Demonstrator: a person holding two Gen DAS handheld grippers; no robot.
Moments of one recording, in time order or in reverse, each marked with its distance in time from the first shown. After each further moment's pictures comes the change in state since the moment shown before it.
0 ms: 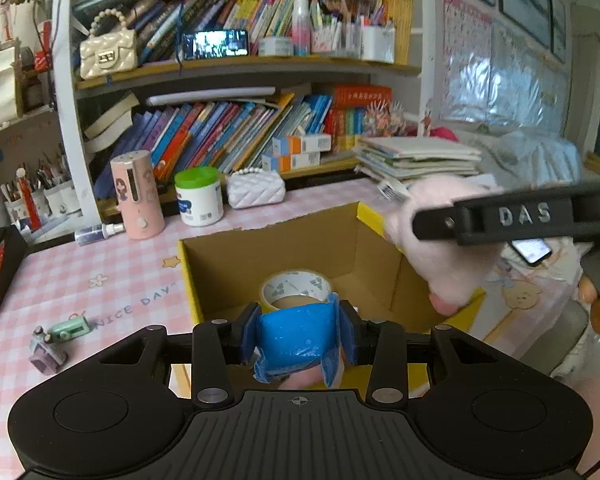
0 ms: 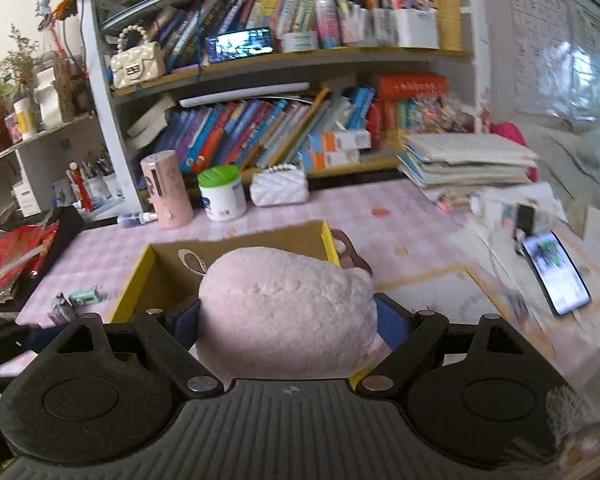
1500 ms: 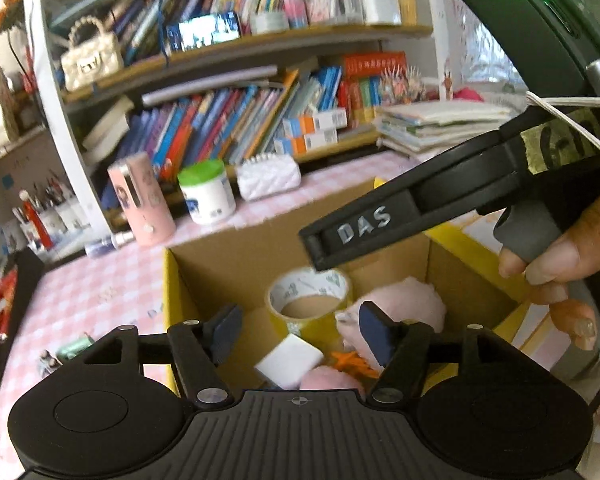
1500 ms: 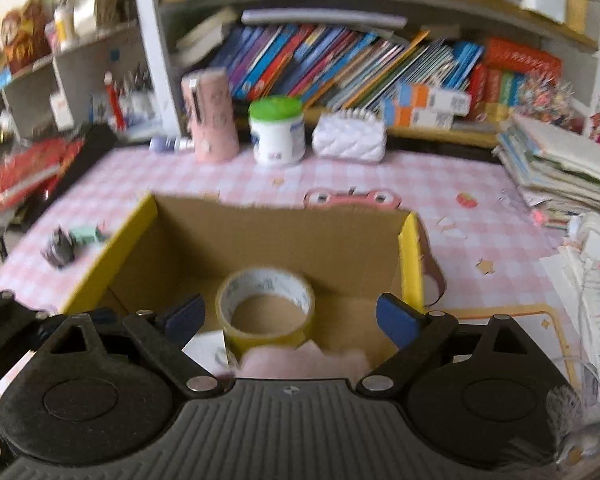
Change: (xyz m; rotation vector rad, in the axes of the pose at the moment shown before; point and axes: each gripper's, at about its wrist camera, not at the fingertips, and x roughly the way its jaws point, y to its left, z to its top) left arm 0.044 -0.029 0.005 0.094 0.036 0.121; right arm 0.109 0.006 0.021 -0.156 0.168 0.143
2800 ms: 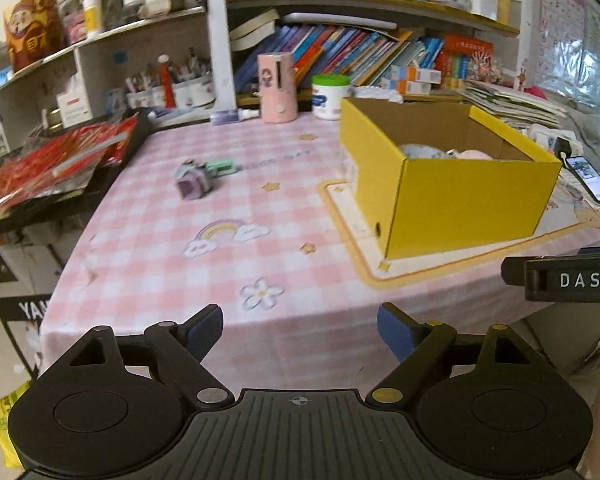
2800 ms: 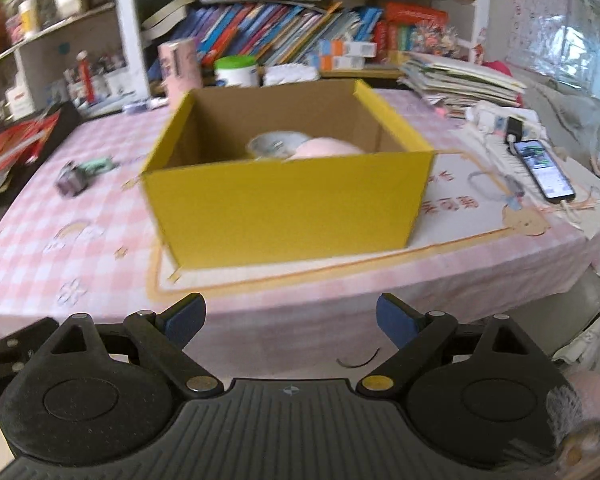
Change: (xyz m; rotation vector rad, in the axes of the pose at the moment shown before) left arm -0.142 0.103 -0.157 -0.249 0.147 0.111; right arm -0.107 0.149 -0.164 0.136 0.064 -0.243
